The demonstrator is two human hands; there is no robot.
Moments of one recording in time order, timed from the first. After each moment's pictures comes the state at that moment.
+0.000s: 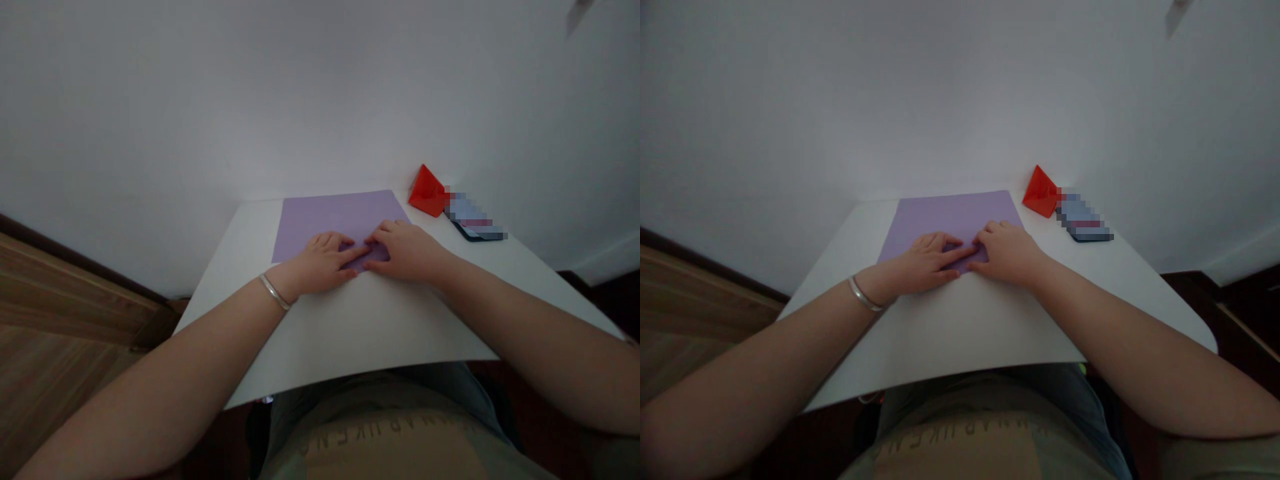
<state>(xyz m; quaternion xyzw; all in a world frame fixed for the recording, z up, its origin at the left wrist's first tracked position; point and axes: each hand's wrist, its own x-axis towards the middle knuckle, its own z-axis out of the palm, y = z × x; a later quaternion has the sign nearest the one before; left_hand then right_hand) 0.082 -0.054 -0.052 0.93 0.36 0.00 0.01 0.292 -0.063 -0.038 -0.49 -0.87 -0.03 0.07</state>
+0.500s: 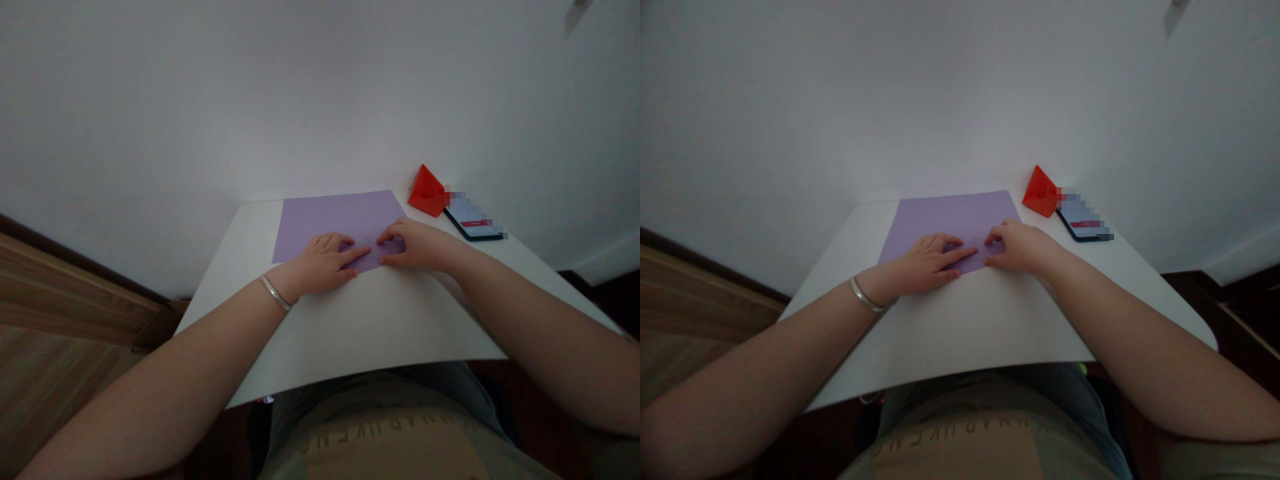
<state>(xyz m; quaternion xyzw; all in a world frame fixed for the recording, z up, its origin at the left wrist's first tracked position) 0.084 -0.057 -0.048 0.93 0.37 -0.01 0.03 0.321 -0.042 -0.038 -0.53 -0.84 0.08 0.05</state>
